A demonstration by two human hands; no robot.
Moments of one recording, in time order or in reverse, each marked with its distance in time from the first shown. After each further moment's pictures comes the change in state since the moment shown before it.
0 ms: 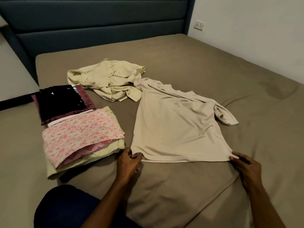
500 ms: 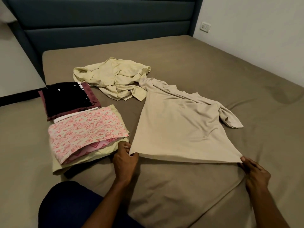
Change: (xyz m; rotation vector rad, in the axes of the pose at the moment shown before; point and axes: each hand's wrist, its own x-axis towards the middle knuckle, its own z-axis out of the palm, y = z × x) left_hand -0.007 0.012 -0.014 0.138 0.285 0.124; right_hand -0.005 -0.011 0.008 0.242 0.227 0.095
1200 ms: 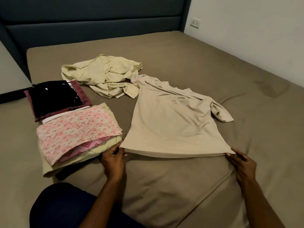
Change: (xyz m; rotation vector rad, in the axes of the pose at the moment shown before) left_hand 0.004 -0.014 0.005 -0.624 0.074 -0.239; right_hand 0.001 0.009 -0.008 -0.170 -0.118 -0.068
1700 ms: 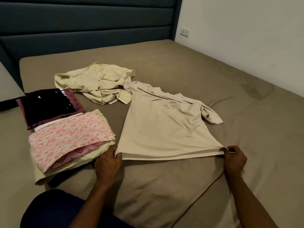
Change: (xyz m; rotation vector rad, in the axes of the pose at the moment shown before) left_hand 0.009 0.011 -0.014 0.848 -0.085 0.636; right_hand 0.017 -0.011 0.016 -0.563 0.295 -0.288
